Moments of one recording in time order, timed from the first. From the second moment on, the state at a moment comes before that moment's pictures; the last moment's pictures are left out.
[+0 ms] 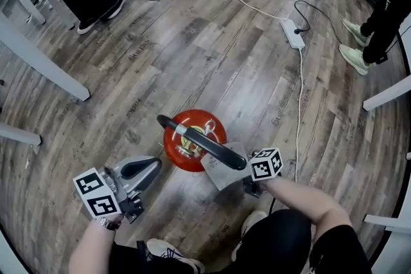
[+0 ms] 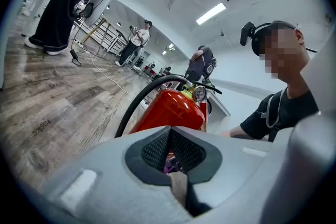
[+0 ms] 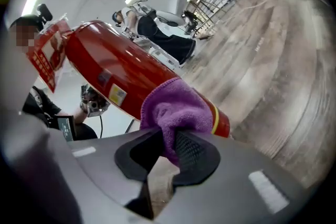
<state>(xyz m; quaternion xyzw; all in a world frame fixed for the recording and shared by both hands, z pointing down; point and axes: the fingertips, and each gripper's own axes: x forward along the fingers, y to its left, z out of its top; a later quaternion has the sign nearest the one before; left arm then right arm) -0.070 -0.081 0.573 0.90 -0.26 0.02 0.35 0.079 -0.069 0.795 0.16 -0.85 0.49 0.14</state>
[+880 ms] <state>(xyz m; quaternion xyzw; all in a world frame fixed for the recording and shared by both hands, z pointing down) -0.071 -0.088 0.548 0.90 -0.27 -0.01 0.33 0.095 -0.144 0.604 0.13 -0.90 0.42 0.02</state>
